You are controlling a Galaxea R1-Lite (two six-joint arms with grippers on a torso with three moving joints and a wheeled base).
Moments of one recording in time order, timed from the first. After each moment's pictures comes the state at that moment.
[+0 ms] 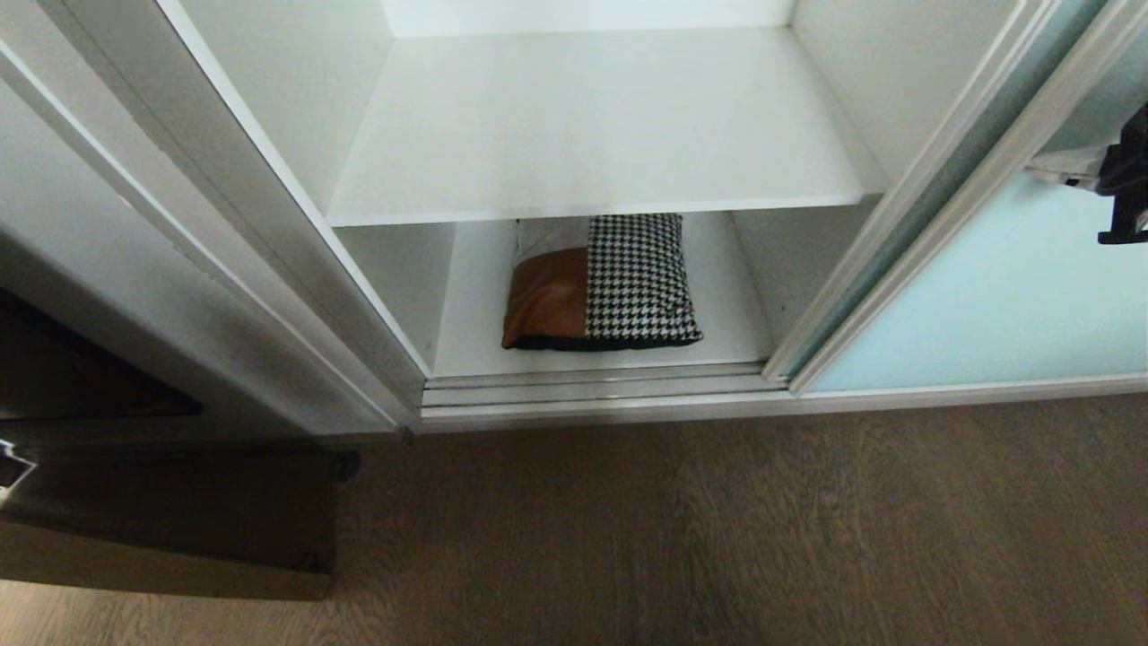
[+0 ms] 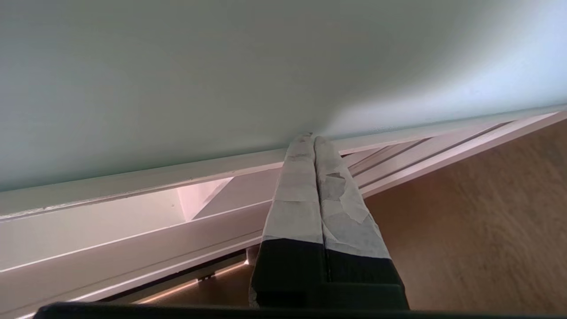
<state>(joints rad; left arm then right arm) 0.00 0.00 0.00 0.00 0.00 0.00 -0.39 1.86 -1.80 0.04 0.81 0.97</state>
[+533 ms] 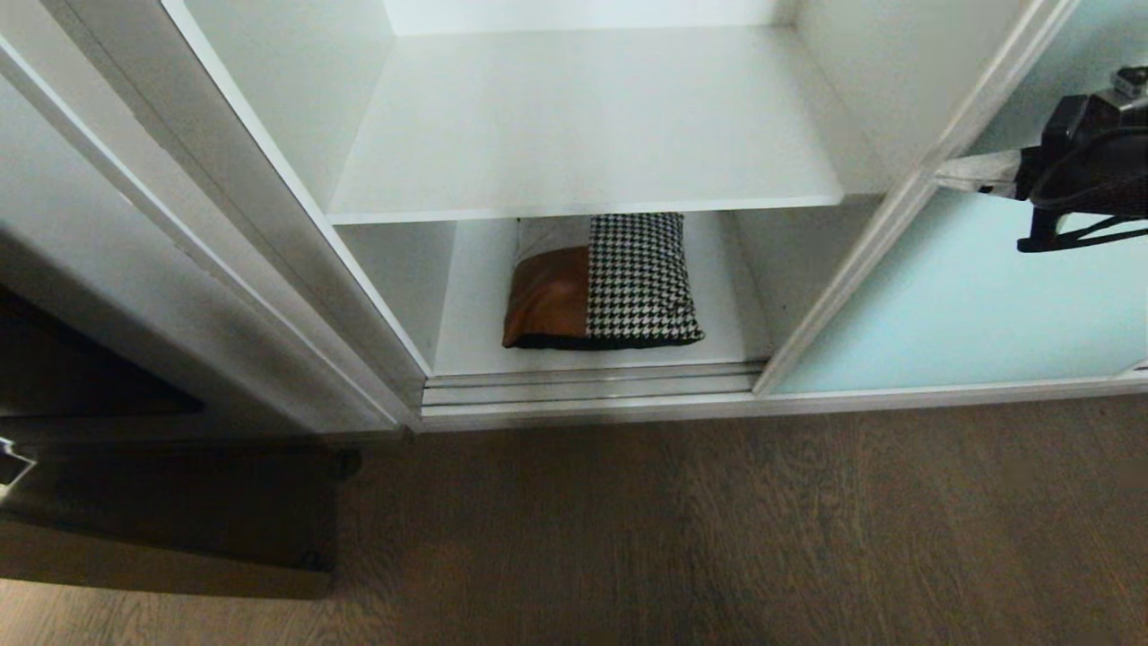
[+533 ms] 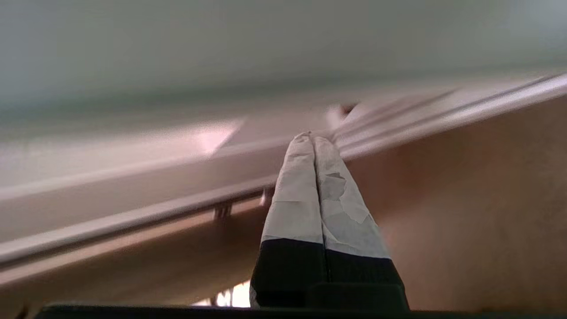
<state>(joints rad) 0.00 0.00 0.00 0.00 0.00 0.00 -0.20 1.77 -1.67 0.04 0.81 0.95</state>
